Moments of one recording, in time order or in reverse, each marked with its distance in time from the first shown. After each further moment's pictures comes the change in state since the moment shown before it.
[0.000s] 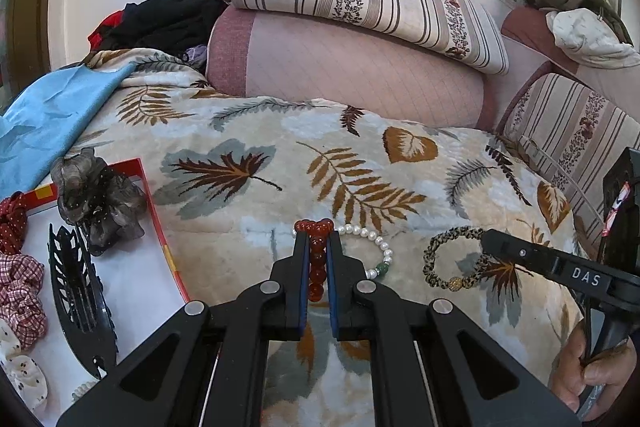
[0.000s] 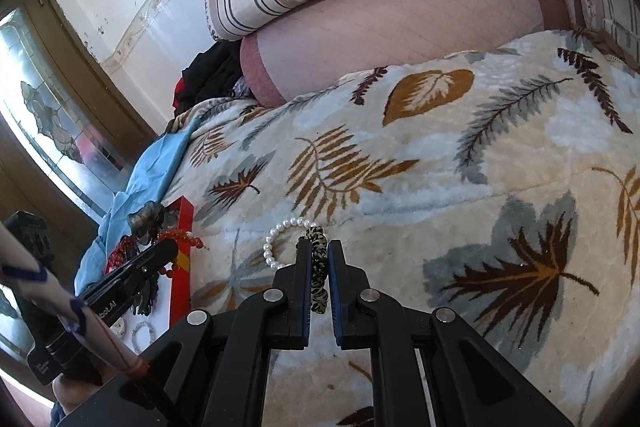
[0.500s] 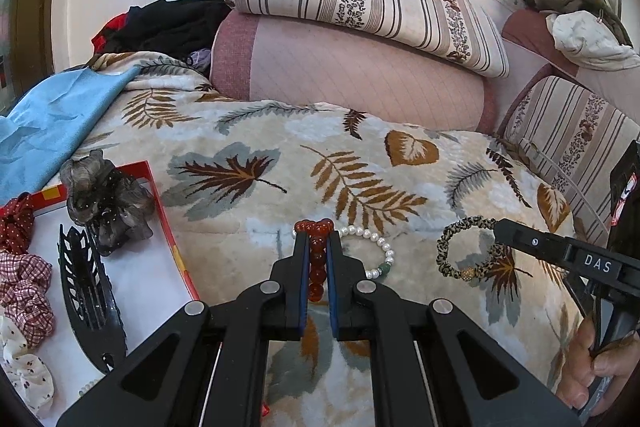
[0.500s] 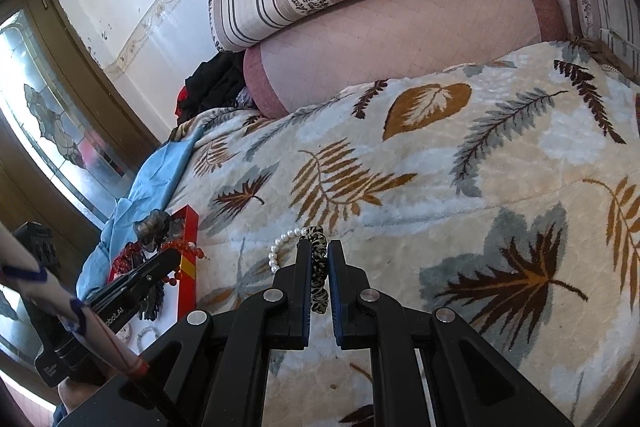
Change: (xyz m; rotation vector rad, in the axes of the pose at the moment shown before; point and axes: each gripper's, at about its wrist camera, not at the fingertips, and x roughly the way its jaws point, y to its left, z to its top) left arm -0.002 0.002 0.001 -0.003 -0.010 0.005; right arm -0.011 0.002 0.005 0.000 -0.029 0.001
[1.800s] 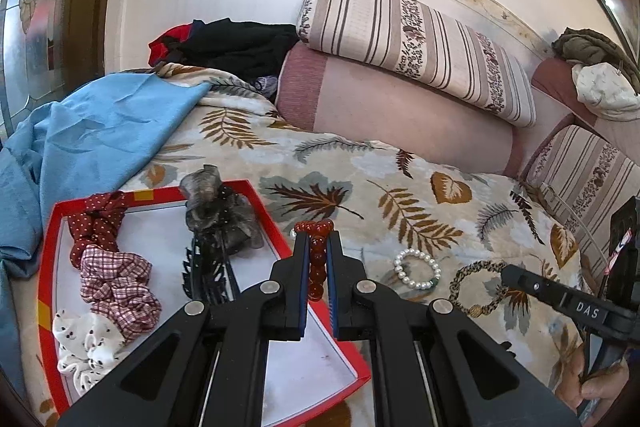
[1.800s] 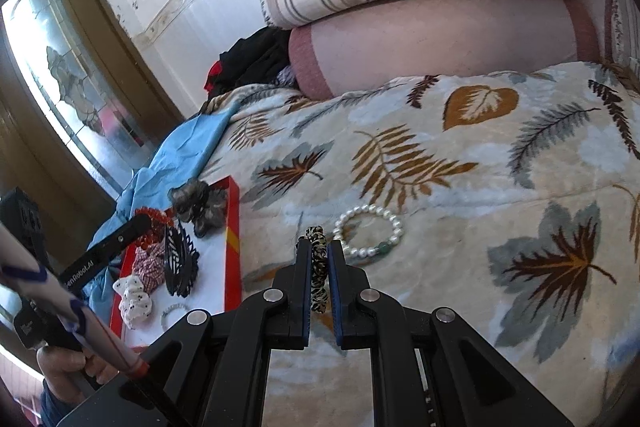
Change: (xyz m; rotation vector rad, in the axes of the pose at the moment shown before) left arm -0.075 0.073 0.004 -0.105 -0.100 0.090; right arm 0.006 0.071 -0.024 -0.106 0.040 0.044
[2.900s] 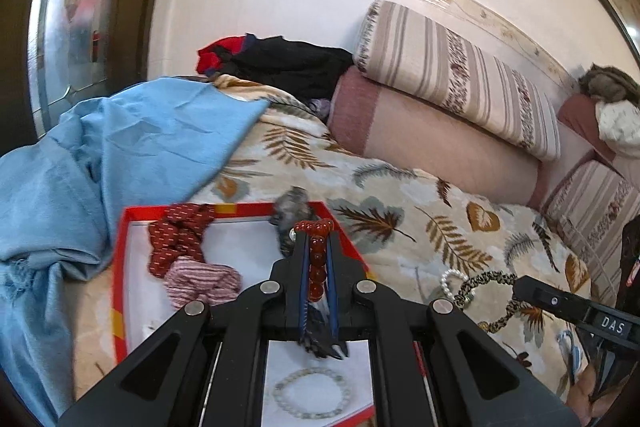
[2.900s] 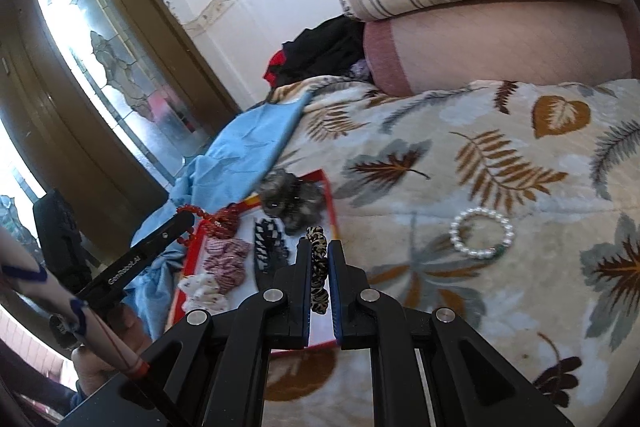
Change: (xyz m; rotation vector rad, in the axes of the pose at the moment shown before) left arm -0.044 0.073 0.010 -0.093 -0.066 0.086; right arm 0.013 0.089 0.000 -0.048 0.015 0.169
